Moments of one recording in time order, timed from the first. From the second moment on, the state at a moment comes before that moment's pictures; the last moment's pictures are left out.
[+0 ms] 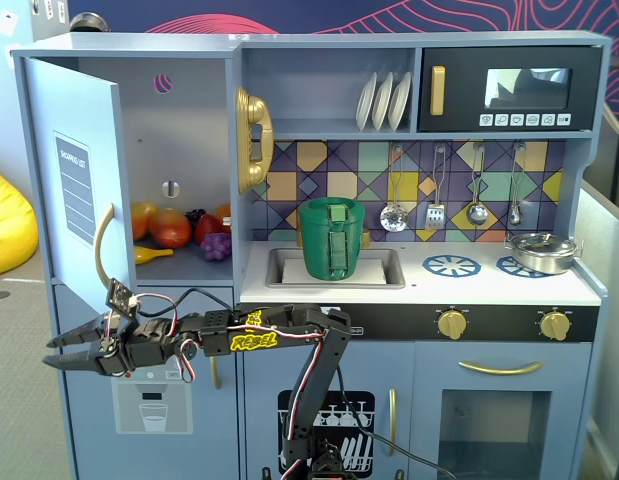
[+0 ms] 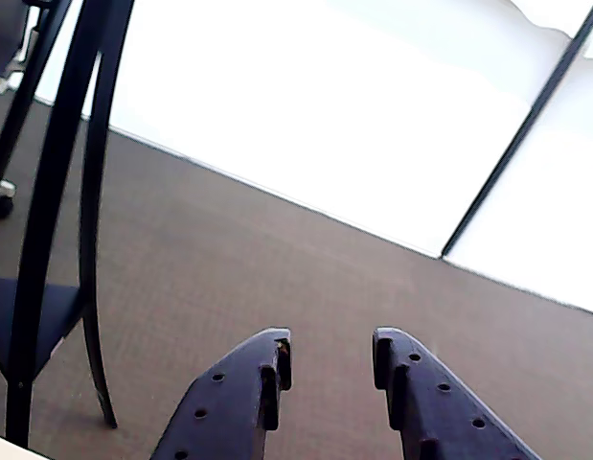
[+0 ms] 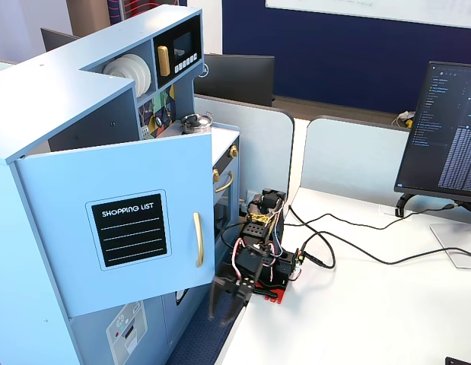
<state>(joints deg) -91.9 110.8 115.0 -4.9 -117.1</state>
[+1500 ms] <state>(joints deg) -37.1 140.8 140.0 20.0 -108.2</state>
